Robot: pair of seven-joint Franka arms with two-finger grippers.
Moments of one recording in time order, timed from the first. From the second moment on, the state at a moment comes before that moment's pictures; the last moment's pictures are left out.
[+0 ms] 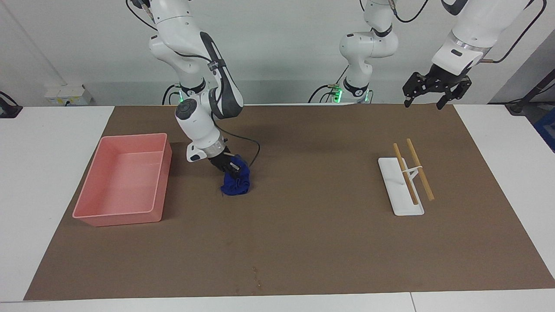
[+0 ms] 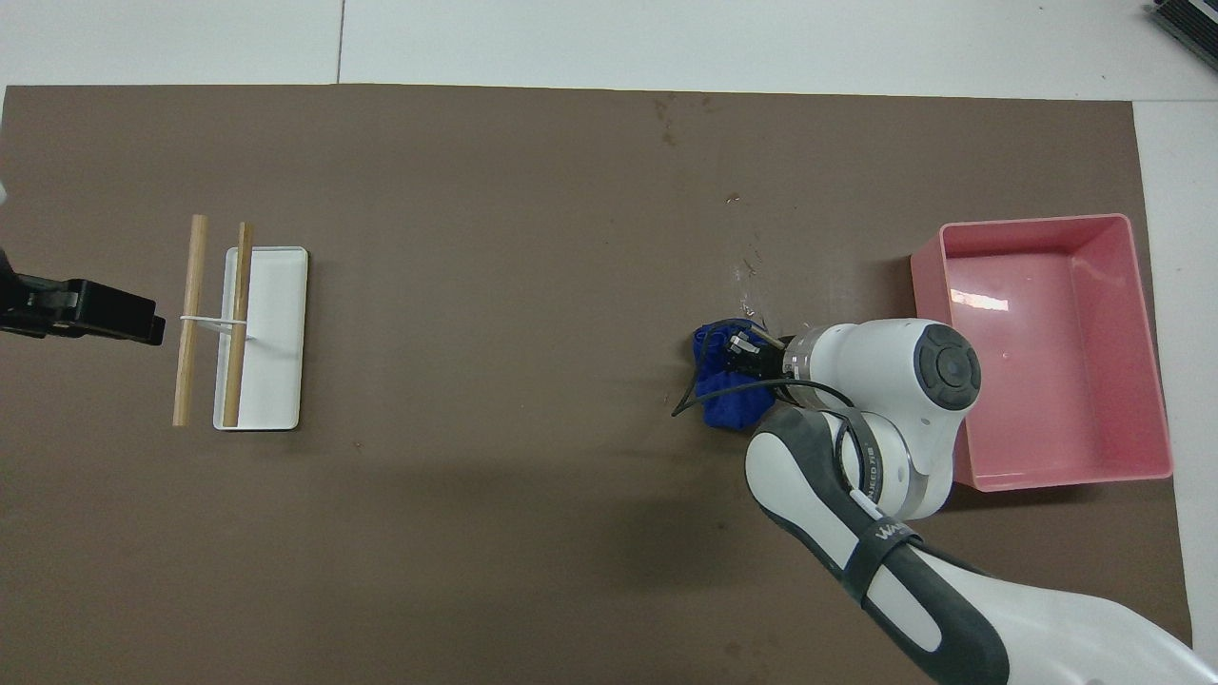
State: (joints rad) left arm -0.03 -0.05 -0.06 -1.55 -0.03 1.48 0.04; right arm 0.26 0.20 0.09 -2.25 0.45 2.61 0.53
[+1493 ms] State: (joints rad) left arm -0.03 -0.05 -0.06 -1.55 -0.03 1.48 0.04; right arm -0.20 -0.15 0.06 -2.08 0.10 1.94 0.19
